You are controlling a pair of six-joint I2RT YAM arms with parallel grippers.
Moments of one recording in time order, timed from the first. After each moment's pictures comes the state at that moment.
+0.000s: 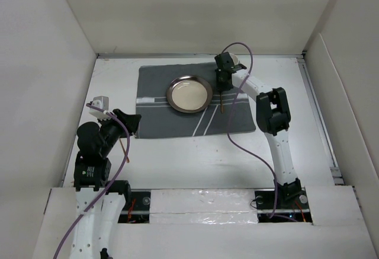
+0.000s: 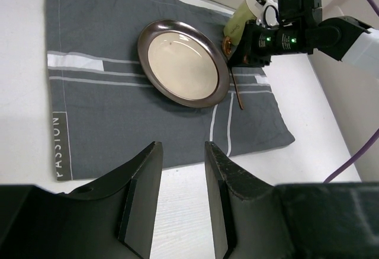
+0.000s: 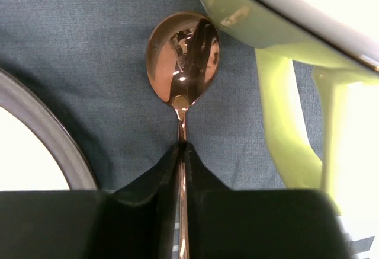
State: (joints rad) left arm 0.00 0.46 0.68 -0.42 0.34 -0.47; right arm 0.39 2.38 2.02 -0.61 0.19 0.34
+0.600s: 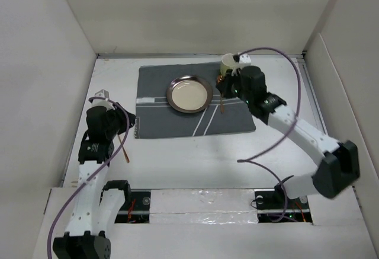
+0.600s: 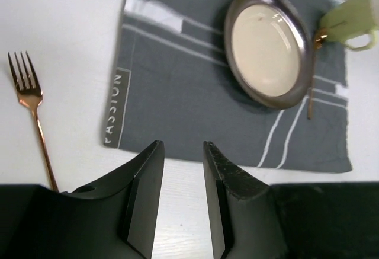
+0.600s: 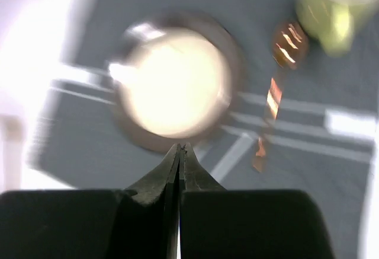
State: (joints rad) left arm 0.03 0.68 0.68 -0.46 0.15 -0.51; right arm 0.51 1.52 1.28 -0.20 0.02 0.36
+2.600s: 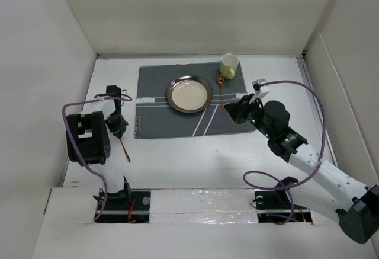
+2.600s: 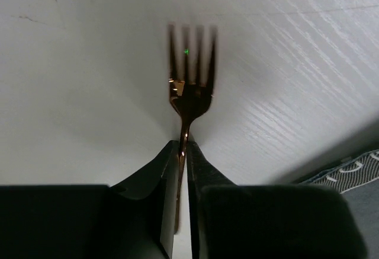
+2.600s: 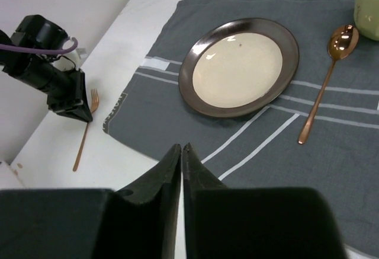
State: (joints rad) left arm 0.11 1.73 1.06 -0.79 -0.25 -0.48; right arm 0.58 0.94 0.70 0.12 -0.05 0.43
